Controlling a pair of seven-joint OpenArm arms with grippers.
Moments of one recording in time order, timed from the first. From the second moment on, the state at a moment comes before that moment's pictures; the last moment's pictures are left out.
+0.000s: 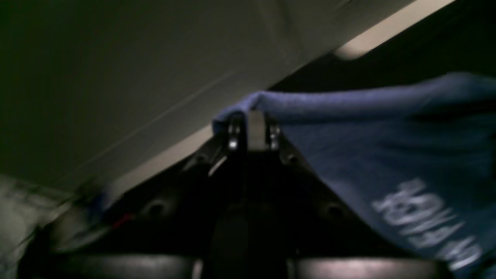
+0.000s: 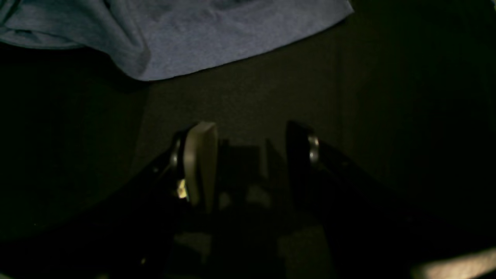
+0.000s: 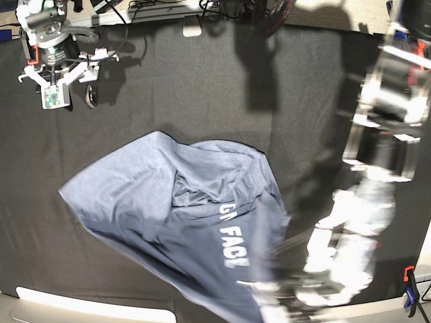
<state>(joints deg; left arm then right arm) -41.8 -17.8 24.4 78.2 -4.5 -5.5 35.1 -43.2 20.7 15.6 124.7 13.8 5.7 -31.9</state>
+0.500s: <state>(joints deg) -39.7 -48.1 12.3 78.2 -8.1 -1.8 32.0 -43.0 20.7 15.6 124.7 13.8 5.7 -31.7</state>
